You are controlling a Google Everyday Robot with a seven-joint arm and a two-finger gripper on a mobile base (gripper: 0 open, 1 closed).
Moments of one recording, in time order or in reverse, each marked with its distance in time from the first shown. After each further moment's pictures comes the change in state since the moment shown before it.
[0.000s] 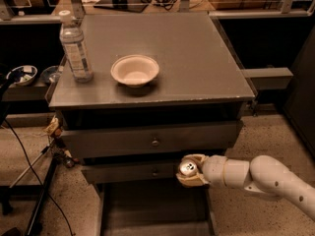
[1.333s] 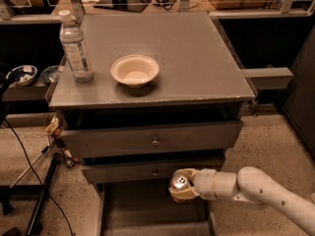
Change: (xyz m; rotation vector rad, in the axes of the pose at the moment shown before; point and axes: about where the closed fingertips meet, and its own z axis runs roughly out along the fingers) arm 0.053 0.033 0.043 -0.094 0.001 0.100
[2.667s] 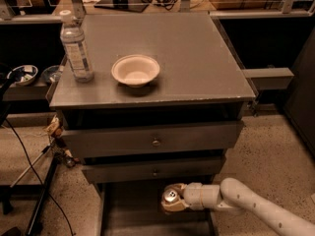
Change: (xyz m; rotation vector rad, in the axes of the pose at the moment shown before) arm 0.105 0.002 0.078 -0.133 -0.033 0.056
